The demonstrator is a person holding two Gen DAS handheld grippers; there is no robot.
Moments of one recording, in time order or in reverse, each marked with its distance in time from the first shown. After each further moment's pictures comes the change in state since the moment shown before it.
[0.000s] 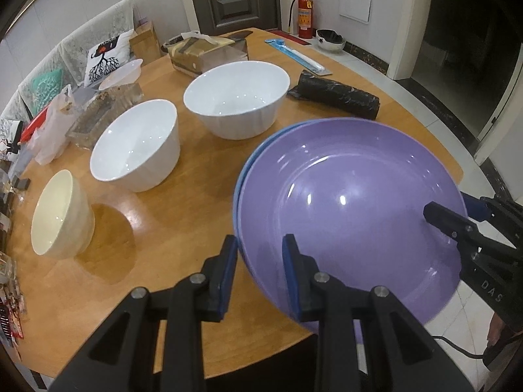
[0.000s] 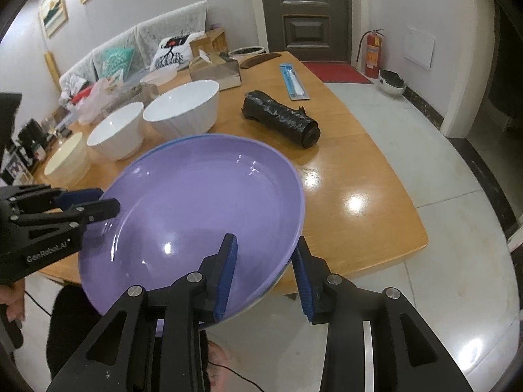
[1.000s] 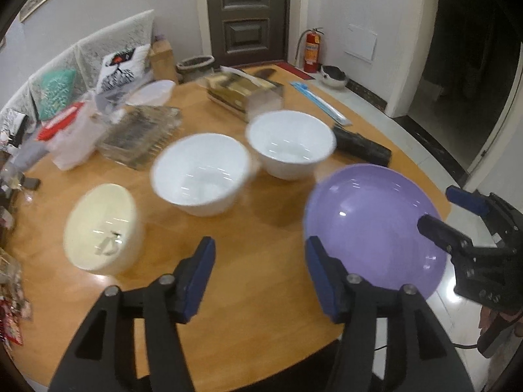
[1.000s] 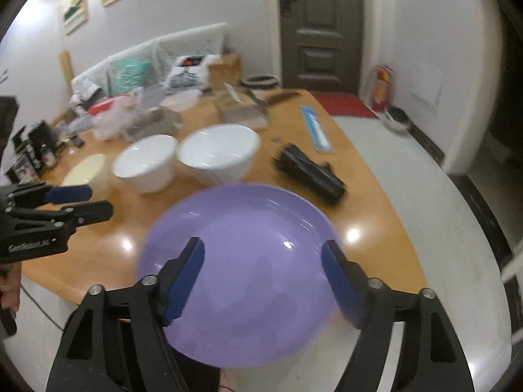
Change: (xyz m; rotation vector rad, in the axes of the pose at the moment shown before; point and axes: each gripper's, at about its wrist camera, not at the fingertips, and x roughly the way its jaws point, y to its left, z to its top) left arm -0.054 0.087 0.000 -0.070 -0.144 -0.049; right arm -0.032 0.065 0.040 -0.109 -0.151 0.004
